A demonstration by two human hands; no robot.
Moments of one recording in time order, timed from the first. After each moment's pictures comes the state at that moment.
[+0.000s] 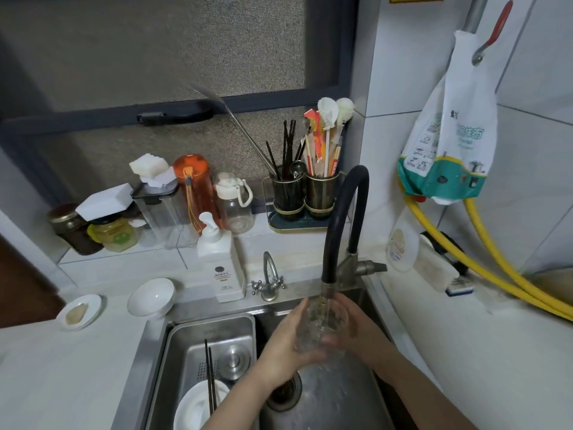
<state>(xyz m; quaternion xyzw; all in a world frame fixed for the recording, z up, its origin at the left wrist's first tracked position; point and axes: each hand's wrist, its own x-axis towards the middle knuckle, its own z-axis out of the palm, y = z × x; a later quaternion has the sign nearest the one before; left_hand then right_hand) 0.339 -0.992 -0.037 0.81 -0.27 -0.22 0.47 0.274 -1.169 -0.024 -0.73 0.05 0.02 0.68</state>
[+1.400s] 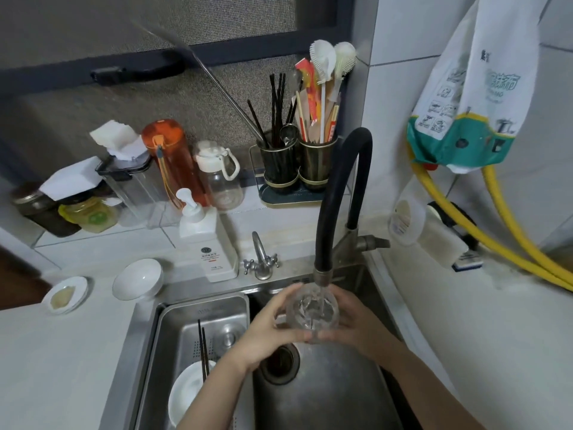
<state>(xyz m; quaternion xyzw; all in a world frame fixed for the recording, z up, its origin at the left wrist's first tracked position) 0.365 -0.987 -0.054 0.73 -0.19 -0.32 0.58 0.281 -1.178 -0.035 -0.76 0.03 0.03 0.64</state>
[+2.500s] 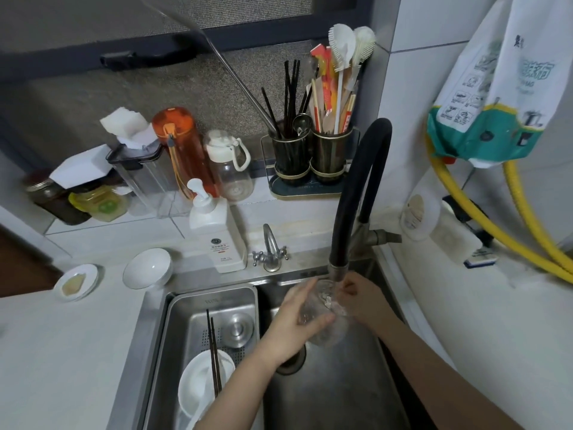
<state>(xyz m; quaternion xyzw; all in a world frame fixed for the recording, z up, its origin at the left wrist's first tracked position) 0.356 -1.003 -0.062 0.81 -0.24 -0.24 0.49 0.326 -1.179 -0.061 -0.82 0.24 0.03 0.51</state>
